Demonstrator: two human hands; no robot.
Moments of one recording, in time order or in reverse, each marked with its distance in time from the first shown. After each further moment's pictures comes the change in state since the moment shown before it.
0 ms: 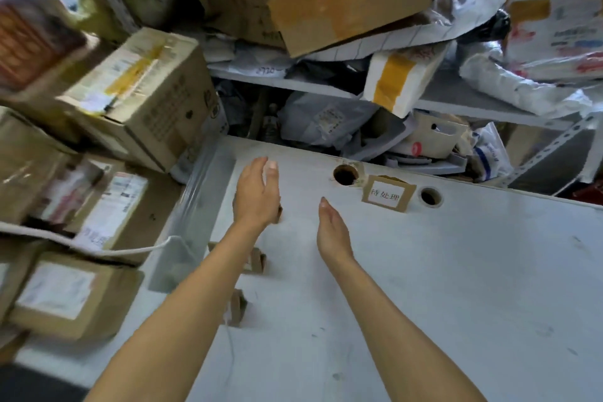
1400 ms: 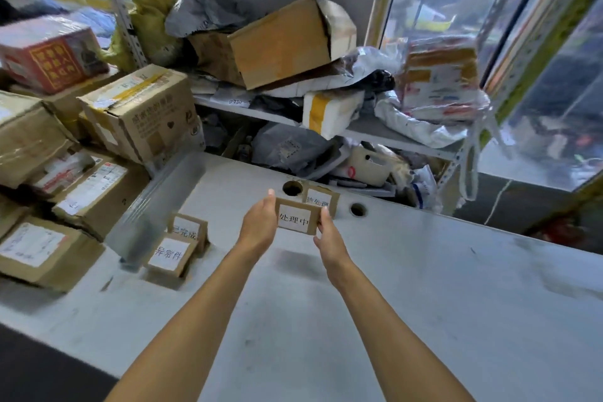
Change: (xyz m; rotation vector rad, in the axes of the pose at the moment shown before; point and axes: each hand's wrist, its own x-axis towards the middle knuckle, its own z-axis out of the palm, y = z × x) left_hand -0.168 0.111 0.055 -0.323 -0.141 -0.148; right_hand -0.096 0.016 -0.156 0.147 -0.177 -0.213
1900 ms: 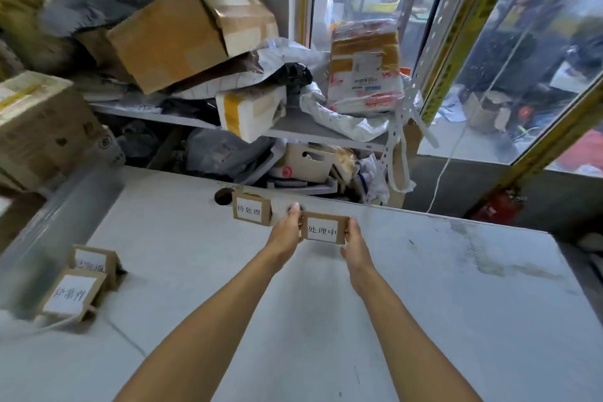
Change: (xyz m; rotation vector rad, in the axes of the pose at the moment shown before) left_hand 0.026 0.042 0.206 -0.163 -0.362 -0.132; right_hand 0.031 0.023 -0.202 0.133 0.309 0.171
